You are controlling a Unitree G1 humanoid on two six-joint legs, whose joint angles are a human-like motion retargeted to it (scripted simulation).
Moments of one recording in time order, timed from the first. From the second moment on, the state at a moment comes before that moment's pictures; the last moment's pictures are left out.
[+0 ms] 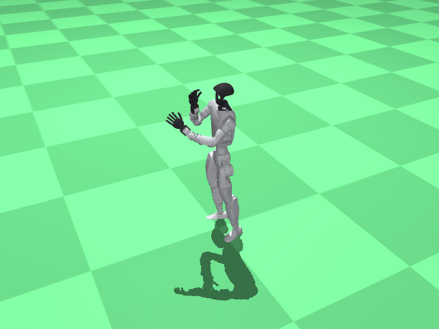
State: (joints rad) left arm -0.88 0.31 -0.65 0.33 -0.05 -0.34 0.26; right arm -0.72 -0.32 0.40 -0.52 0.18 -0.39 -0.48; waist 0.06 -0.12 0.00; left_leg 0.18 0.05 0.54 0.00 -0.19 -0.13; right_leg 0.05 -0.16 -0.23 0.07 -0.03 0.26
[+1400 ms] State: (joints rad) left arm -0.87 0.34 -0.62 0.33 -0.11 -0.37 0.25; right arm -1.08 -0.33 0.23 -0.98 0.07 -0.51 -0.62; waist 0.03 -0.11 0.00; left_leg 0.17 0.04 0.52 0.00 -0.19 -0.13; right_leg 0.05 -0.17 -0.25 0.08 -0.04 0.26
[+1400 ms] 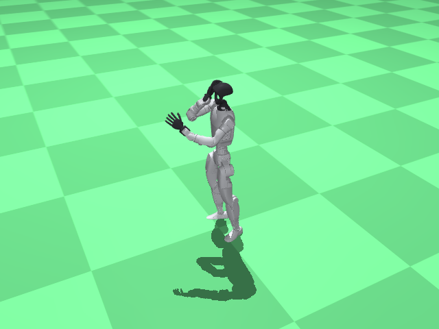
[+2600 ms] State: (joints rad) left arm -0.86 0.33 -0.63 0.33 -0.09 -0.29 0.29; right arm -0.84 -0.46 0.59 -0.24 0.19 -0.27 -0.42; waist 0.03 -0.09 0.01; left_leg 0.19 0.05 0.53 0.00 -0.19 -0.14; right_leg 0.06 -0.17 -0.25 0.08 -0.04 0.26
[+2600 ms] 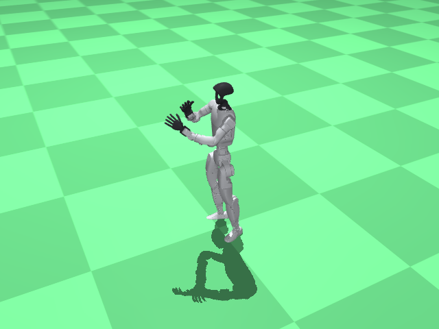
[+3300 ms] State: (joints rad) left arm -0.70 0.57 -0.55 0.06 -0.09 -0.33 0.13; right arm -0.61 -0.70 0.39 -0.52 0.04 -0.34 -0.34; waist 0.03 -0.09 0.02; left_leg 0.17 0.06 0.56 0.00 -0.19 -0.15; right_leg 0.03 -0.15 -0.22 0.07 -0.02 0.26
